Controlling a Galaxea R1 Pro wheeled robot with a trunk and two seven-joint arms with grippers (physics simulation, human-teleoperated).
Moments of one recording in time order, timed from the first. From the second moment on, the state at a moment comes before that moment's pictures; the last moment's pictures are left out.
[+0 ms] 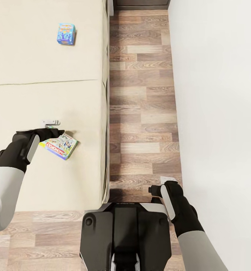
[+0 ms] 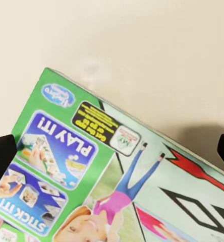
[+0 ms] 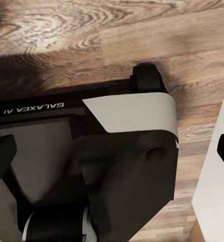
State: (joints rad) left arm -1.17 0.30 0.02 -0.82 0.06 0.58 -0.16; right arm -0.63 0.17 -0.04 -1.12 -0.10 0.95 -0.26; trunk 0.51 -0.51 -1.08
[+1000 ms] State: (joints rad) left arm -1.17 0.31 0.02 -0.84 0.06 0.57 -0.16; right arm -0.63 0.17 -0.04 -1.12 -0.10 0.95 -0.26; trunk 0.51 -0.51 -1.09
